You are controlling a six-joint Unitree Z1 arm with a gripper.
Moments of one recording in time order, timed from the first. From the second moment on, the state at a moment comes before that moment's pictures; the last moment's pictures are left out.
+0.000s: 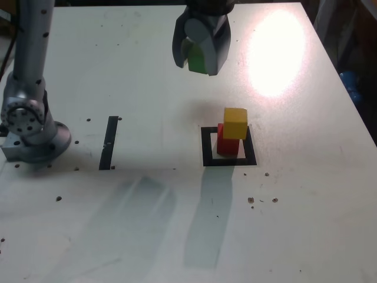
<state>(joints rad) 0.20 1.97 -1.67 1.41 0.18 0.58</state>
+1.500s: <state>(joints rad) -0.11 2.06 -1.81 1.44 0.06 0.22</state>
